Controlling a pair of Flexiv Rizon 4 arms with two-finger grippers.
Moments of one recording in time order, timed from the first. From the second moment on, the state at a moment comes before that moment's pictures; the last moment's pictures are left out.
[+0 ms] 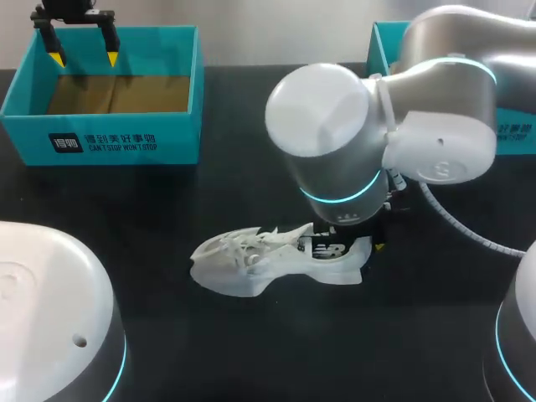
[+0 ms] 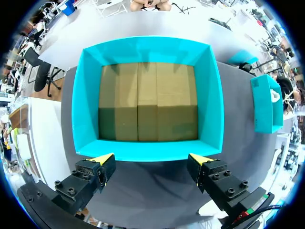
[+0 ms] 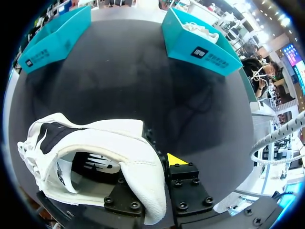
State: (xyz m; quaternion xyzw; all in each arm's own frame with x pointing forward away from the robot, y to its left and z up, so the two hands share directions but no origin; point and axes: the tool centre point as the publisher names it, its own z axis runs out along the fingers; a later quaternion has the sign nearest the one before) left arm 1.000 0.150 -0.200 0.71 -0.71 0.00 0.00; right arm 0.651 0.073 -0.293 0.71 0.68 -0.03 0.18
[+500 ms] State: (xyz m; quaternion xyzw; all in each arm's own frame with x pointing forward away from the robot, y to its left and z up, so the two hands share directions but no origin) left arm 1.000 0.150 -0.200 0.71 -0.71 0.00 0.00; right arm 0.662 0.082 -0.309 0.71 0.68 -0.04 0.18
